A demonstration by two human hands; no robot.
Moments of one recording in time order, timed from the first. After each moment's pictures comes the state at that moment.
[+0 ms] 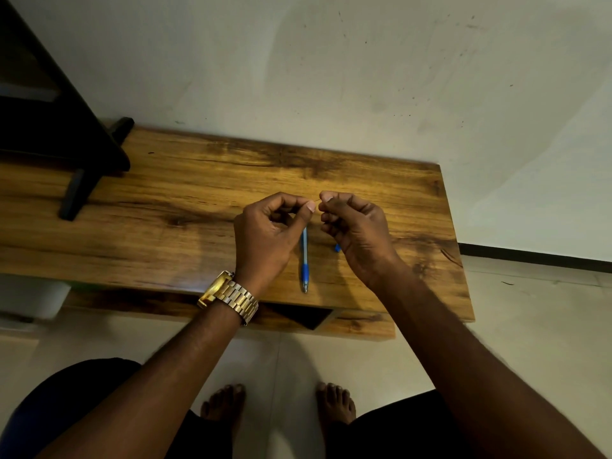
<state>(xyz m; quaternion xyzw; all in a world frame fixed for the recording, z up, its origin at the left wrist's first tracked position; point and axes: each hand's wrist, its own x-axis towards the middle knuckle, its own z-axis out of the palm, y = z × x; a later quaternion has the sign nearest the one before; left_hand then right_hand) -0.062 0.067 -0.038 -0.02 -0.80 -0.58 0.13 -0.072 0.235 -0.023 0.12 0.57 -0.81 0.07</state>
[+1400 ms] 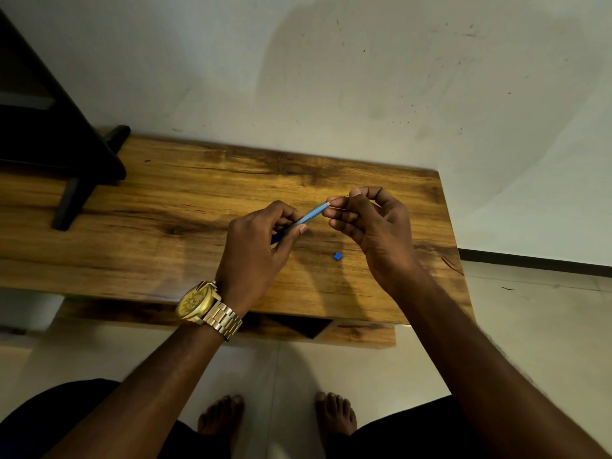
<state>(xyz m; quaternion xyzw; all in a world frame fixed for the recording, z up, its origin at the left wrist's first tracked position) -0.060 0.046 -0.027 -0.14 -0.88 -0.43 0.14 -0.074 0.254 -0.012 0.07 0.59 -0.80 0.00</state>
